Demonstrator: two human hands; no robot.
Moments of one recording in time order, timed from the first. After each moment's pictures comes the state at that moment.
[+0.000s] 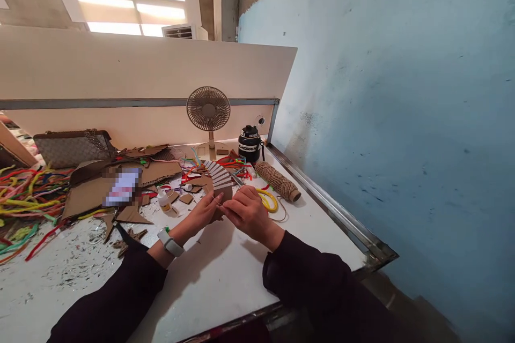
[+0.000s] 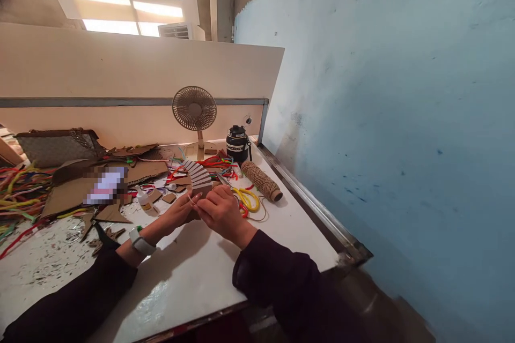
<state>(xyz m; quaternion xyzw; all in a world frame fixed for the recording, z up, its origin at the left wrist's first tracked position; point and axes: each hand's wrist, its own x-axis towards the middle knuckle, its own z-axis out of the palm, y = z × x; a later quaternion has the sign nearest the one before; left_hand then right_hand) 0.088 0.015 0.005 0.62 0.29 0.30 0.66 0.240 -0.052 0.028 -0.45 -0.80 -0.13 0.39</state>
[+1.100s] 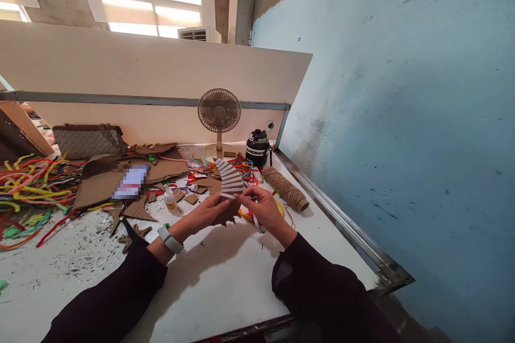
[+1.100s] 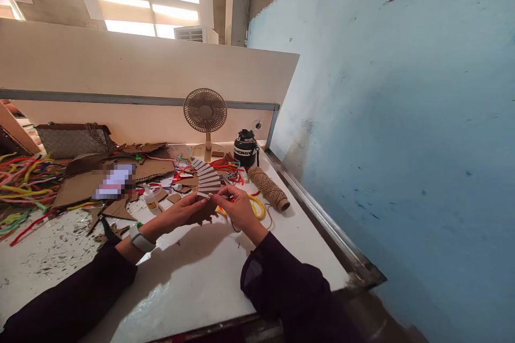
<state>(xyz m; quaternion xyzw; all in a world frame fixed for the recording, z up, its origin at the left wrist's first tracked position) 0.078 0.019 0.021 0.63 0.23 0.25 0.70 0.257 -0.033 0.036 -0.51 -0.61 0.27 0.55</state>
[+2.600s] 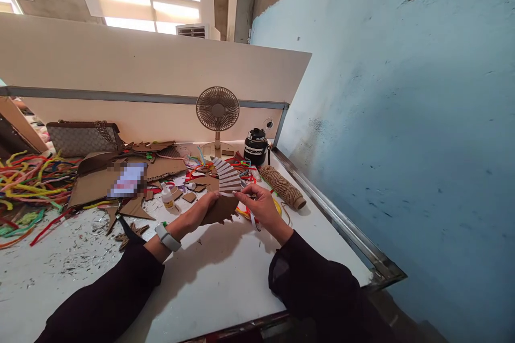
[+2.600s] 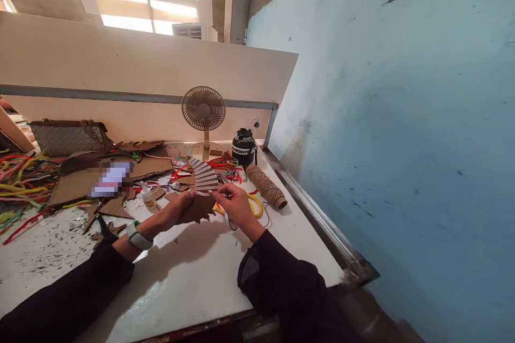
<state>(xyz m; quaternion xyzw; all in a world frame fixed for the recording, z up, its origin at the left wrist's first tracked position) 0.076 0.019 0.028 0.60 0.22 0.25 0.73 0.258 -0.032 0.033 -0.53 -0.60 0.23 0.54</state>
